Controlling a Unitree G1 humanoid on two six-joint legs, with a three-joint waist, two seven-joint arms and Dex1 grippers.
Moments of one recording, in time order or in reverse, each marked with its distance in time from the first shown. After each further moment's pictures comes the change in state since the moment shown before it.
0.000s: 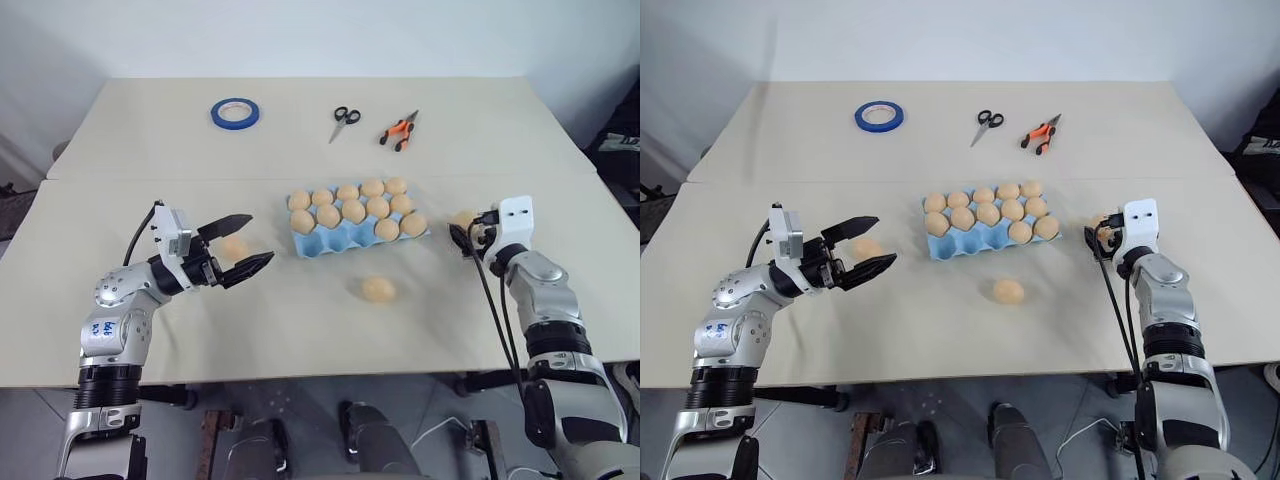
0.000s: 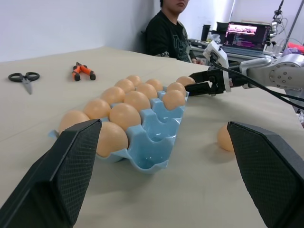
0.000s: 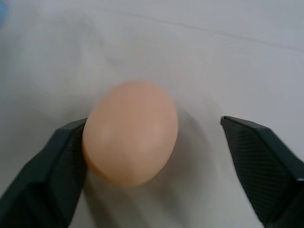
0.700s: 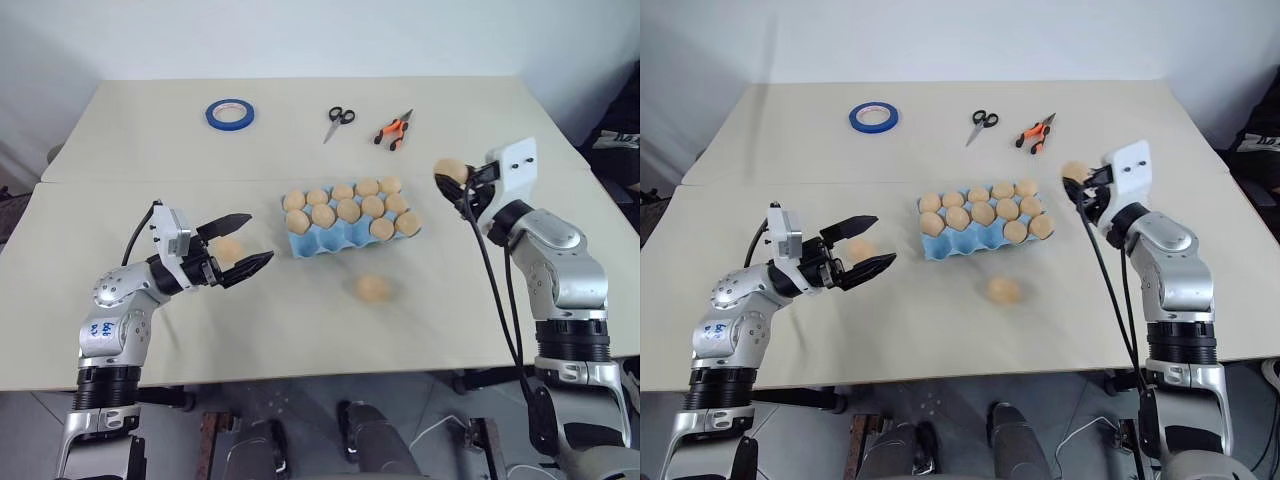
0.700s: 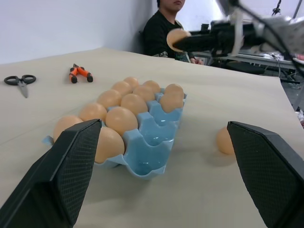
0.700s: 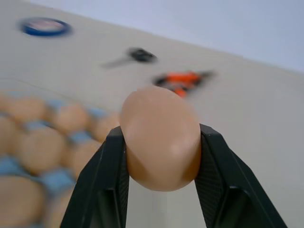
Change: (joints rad) left arm 0.008 0.007 0.004 -0.007 0.000 0.001 0.006; right arm 0.067 -0.010 0.072 -0.760 0.180 0.432 0.113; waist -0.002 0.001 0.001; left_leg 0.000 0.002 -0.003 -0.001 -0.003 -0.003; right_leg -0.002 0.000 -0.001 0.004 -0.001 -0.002
